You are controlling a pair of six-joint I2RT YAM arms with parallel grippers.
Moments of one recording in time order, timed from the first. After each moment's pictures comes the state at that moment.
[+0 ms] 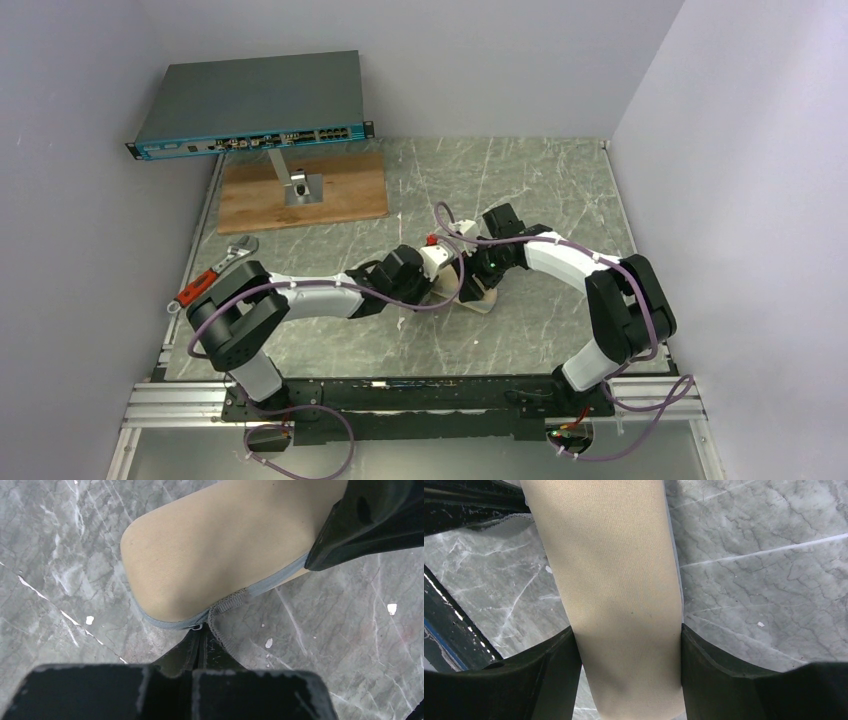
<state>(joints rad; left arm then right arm) -0.92 1.64 0.79 0.15 -0.02 -0.08 0.44 1.58 0.89 -0.49 -0.48 -0.28</state>
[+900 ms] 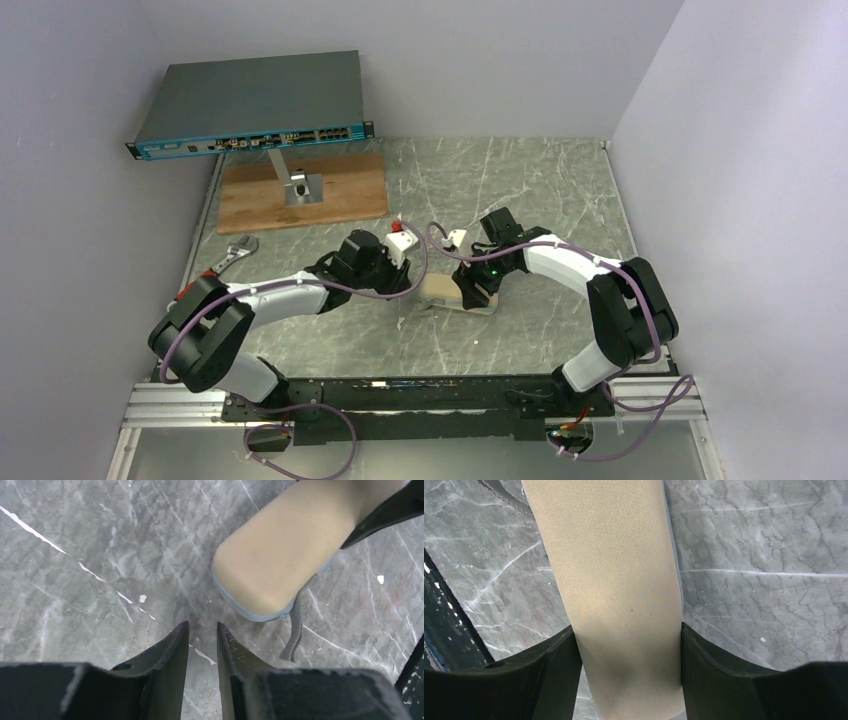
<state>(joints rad) -0.69 1.47 0.66 0.20 0.27 0.02 0.46 1.56 0.88 -0.54 -0.50 -0.54</state>
